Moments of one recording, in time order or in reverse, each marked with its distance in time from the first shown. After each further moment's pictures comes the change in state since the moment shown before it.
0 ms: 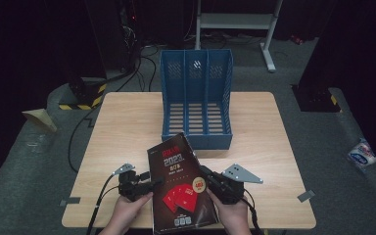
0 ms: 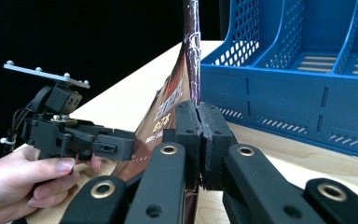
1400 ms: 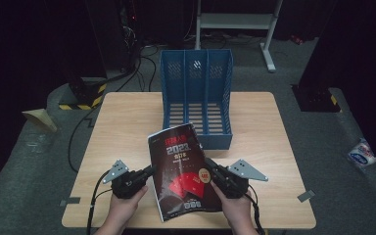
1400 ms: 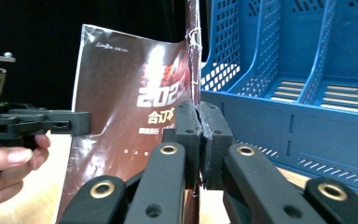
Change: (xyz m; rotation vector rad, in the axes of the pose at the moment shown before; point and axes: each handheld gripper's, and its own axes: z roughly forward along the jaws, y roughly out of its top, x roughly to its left) left arm -0.037 0.023 -0.036 -0.219 0.008 0.276; right arm -0.016 0.006 0.000 -0.080 -0.043 -0.034
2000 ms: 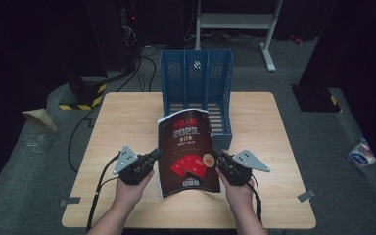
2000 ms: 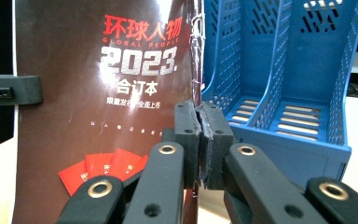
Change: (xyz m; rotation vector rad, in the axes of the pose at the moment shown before) left arm -0.014 0.042 0.027 -0.101 0.045 0.196; right arm -0.034 0.003 0.019 -0.068 -0.093 -0.048
